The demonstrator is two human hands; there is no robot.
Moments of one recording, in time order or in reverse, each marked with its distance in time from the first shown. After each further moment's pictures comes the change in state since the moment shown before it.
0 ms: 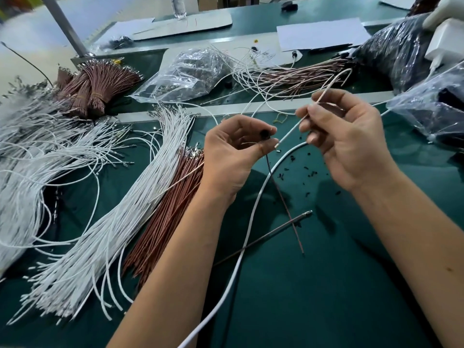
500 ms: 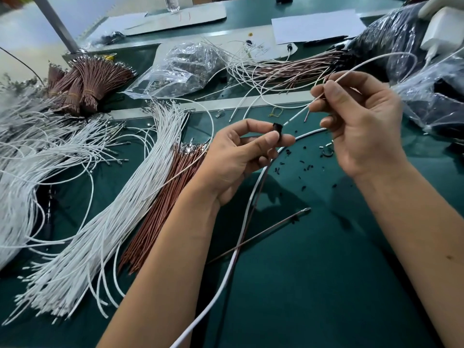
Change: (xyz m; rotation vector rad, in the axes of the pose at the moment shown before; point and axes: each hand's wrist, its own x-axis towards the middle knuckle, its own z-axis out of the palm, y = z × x) left_hand -0.003 0.008 0.000 -0.243 -0.216 -0.409; right_hand 0.003 -0.007 -0.010 -0.065 0.105 -0.151
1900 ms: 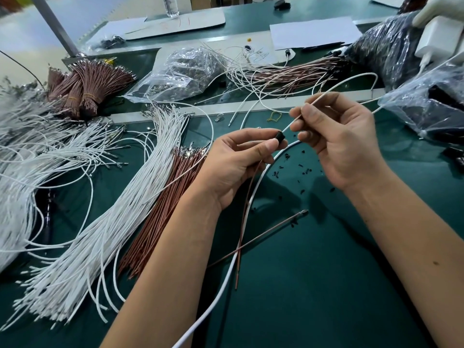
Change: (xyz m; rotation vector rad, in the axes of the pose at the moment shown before) left_hand -0.002 0.000 0.001 -0.004 0.049 -0.046; right_hand -0.006 0.014 0.003 0.033 -0.109 0.112
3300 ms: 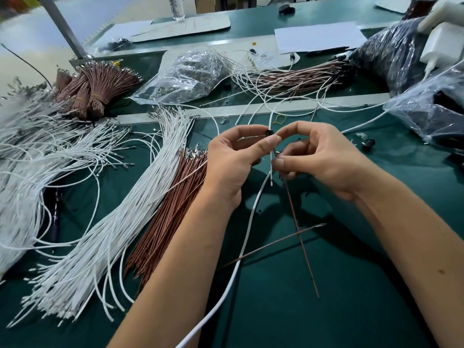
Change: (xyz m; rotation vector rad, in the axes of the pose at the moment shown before) left_hand 0.001 -0.002 0.005 0.114 0.303 0.169; right_hand -0.004 0.007 0.002 -0.376 -0.305 0.301
